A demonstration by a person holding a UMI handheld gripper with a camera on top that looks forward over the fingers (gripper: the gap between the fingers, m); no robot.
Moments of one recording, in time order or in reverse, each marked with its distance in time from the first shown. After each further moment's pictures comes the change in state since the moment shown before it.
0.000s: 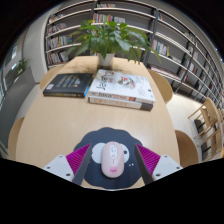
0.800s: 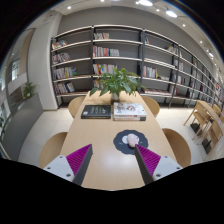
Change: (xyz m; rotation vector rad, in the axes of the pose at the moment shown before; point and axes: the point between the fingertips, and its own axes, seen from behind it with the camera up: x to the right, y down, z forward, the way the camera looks) arm -0.119 0.030 -0.313 0.303 0.000 0.120
